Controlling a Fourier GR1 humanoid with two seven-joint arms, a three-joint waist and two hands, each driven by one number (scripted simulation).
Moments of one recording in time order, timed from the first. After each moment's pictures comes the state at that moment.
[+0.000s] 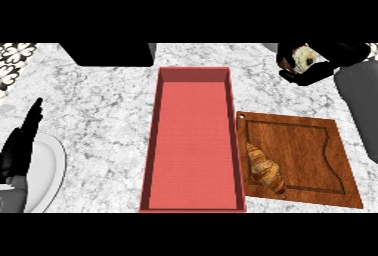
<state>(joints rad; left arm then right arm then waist) -0.10 0.37 0.15 -1.35 -0.22 0.11 0.07 -0.95 -0.47 0.00 -0.76 0.72 0.19 -0.96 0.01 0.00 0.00</state>
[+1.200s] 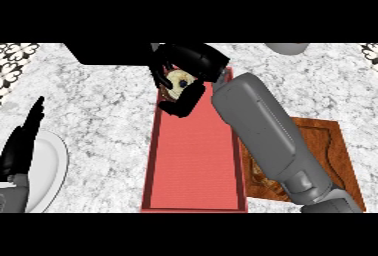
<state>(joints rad) -0.11 0.35 0.17 -1.34 -0.24 0.09 0.06 -1.07 -0.02 0.21 -0.93 0.49 0.34 -0.28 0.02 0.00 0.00</state>
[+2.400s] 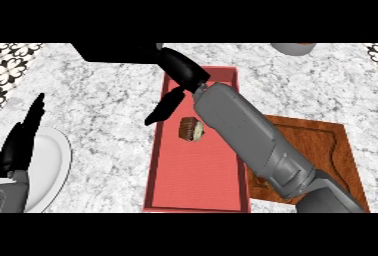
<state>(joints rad) -0.14 0.35 0.18 -1.32 -0.25 0.07 0.04 -1.16 0.00 0.47 -0.65 -0.03 0.01 -0.29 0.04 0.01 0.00</state>
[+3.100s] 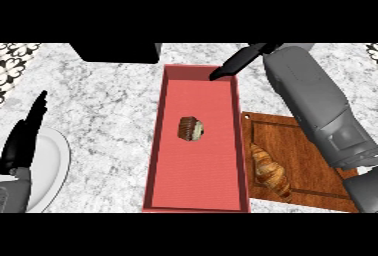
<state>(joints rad) -0.15 0.34 0.18 -1.33 -0.26 0.07 0.07 -1.23 -0.24 0.19 -0.39 -0.18 0.28 -0.47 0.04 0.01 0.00</state>
